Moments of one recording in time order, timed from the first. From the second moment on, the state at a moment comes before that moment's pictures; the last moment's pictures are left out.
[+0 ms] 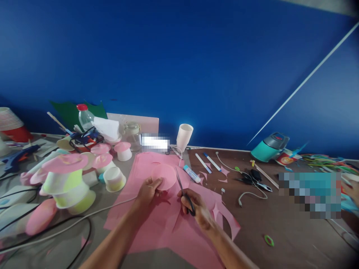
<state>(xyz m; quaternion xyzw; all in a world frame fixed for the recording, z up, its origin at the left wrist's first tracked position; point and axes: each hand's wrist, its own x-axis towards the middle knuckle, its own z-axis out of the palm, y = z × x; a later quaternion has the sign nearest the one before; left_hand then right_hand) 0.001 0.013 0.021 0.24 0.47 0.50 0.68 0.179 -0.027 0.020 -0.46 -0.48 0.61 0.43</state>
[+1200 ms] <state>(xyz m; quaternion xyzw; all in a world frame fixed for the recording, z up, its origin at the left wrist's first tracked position) -0.002 0.015 0.010 0.31 0.49 0.49 0.65 0.176 -0.027 0.012 -0.47 -0.50 0.58 0.43</state>
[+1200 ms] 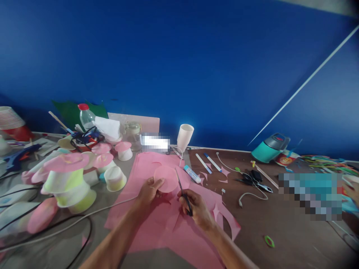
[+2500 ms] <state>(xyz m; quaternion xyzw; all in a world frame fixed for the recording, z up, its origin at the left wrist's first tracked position) 0.001 0.014 0.021 0.29 0.46 0.50 0.68 0.178 -0.027 0.025 -0.47 -0.50 0.60 0.42</state>
